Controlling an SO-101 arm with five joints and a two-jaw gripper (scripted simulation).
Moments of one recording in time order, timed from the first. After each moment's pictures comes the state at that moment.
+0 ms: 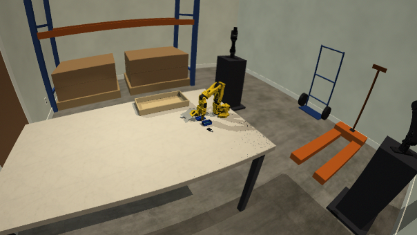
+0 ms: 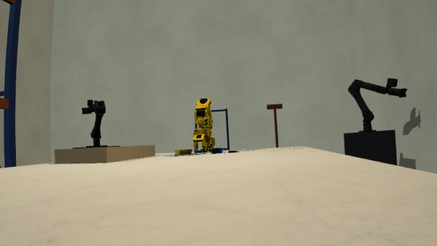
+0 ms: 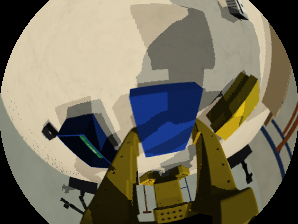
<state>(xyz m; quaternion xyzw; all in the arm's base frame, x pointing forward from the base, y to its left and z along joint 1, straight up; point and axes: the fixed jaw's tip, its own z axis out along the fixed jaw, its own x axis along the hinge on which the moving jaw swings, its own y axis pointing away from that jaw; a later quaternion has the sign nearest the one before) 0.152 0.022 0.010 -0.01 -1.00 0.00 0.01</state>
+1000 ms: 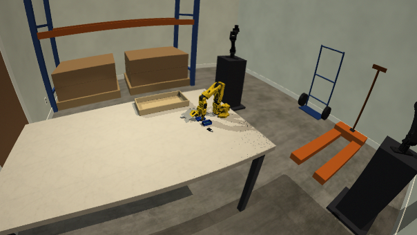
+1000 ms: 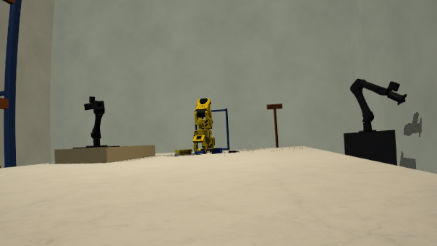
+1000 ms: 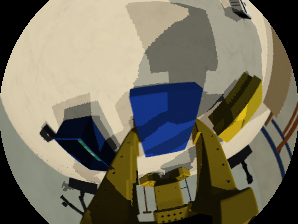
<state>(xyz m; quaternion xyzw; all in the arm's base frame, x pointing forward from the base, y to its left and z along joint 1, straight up) 0.150 0.021 0.006 -0.01 -1.00 0.00 0.01</state>
